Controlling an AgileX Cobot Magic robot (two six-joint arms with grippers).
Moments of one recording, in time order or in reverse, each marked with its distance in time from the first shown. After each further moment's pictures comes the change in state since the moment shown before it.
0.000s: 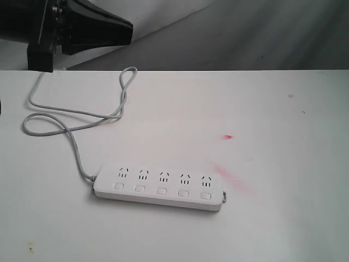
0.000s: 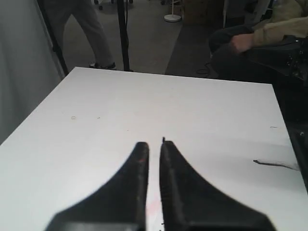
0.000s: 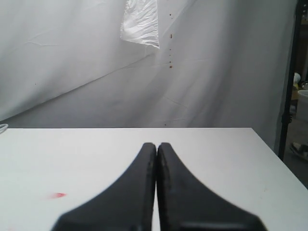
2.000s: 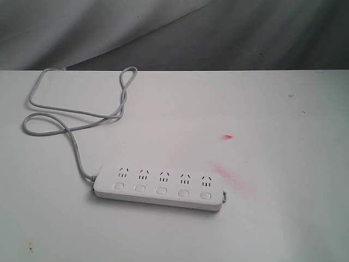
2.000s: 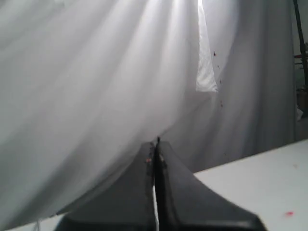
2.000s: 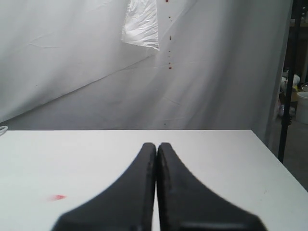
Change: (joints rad) left arm -0.308 -1.250 1.036 0.866 -1.360 -1.061; right arm 0.000 0.000 0.000 0.000 -0.008 0.000
